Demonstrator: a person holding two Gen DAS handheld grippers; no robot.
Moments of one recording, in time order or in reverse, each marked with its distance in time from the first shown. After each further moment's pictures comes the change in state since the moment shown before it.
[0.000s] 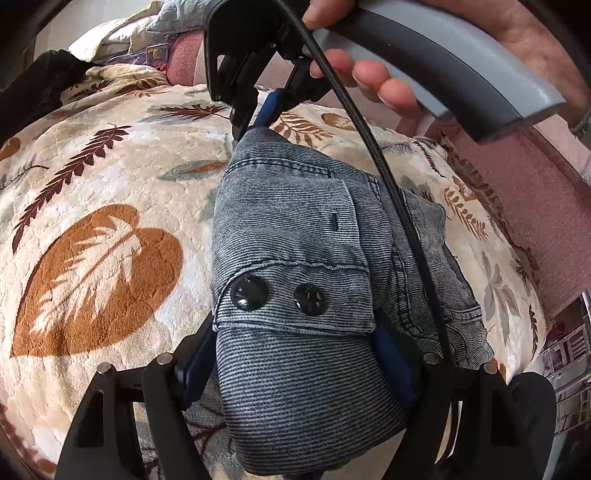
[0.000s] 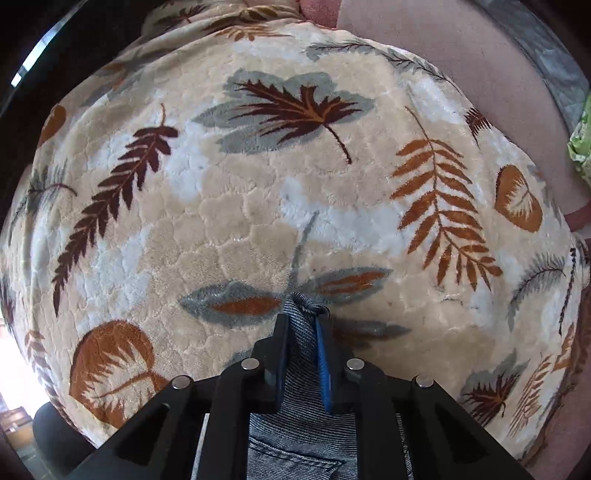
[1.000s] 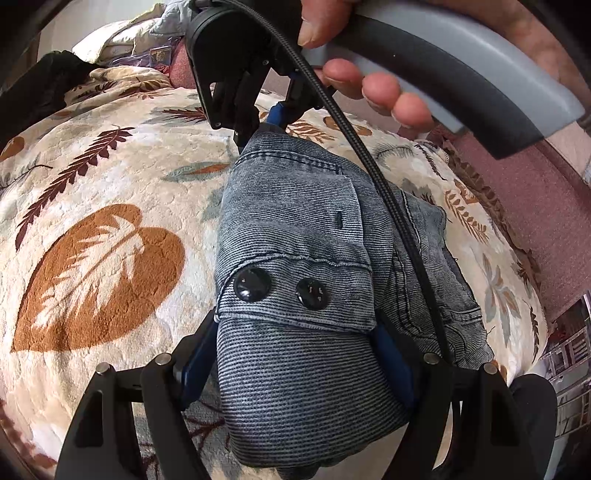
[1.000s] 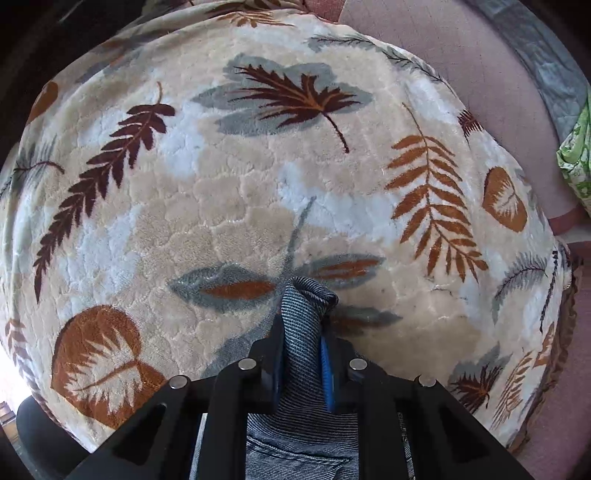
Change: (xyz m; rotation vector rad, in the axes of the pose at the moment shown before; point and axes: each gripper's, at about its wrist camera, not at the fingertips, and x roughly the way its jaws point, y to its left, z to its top) left arm -0.002 -0.005 -0.005 -0.008 -0.014 0.010; right arm 0.004 0.023 -0.008 -0.102 0.073 -0.132
